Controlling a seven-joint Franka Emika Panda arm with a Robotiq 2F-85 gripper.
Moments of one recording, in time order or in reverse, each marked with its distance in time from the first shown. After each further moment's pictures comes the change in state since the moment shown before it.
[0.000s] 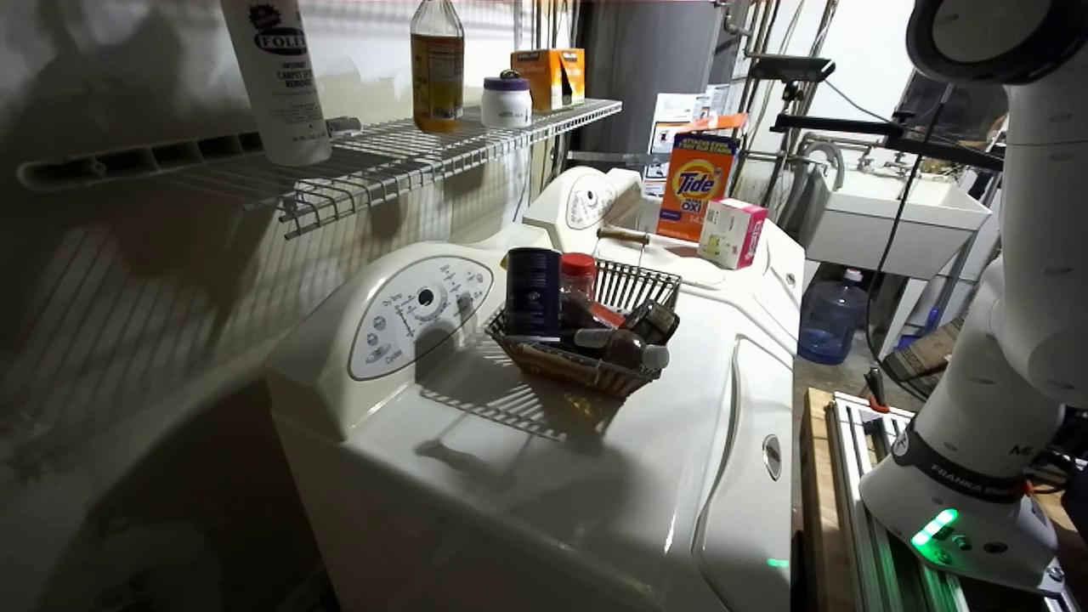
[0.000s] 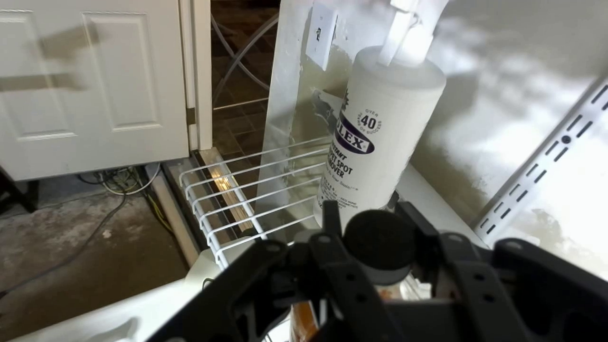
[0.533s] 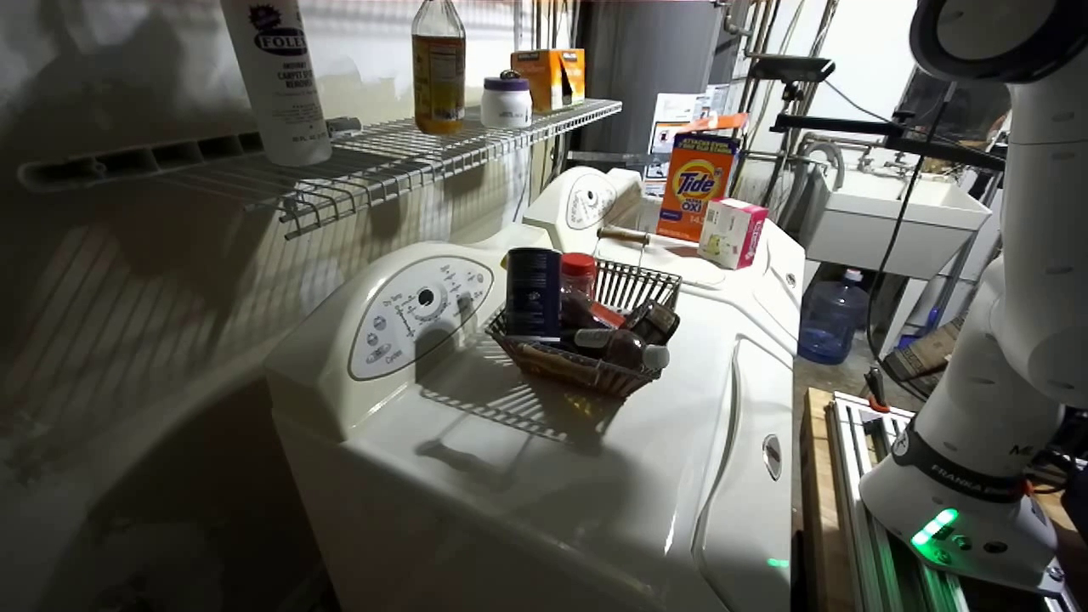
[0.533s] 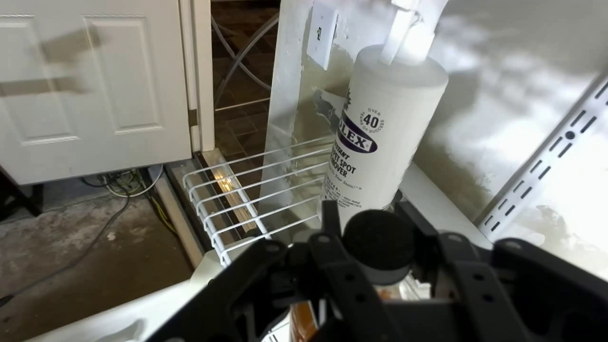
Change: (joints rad) arm 0.001 -0.010 0.000 -0.013 0.000 -0.001 0.015
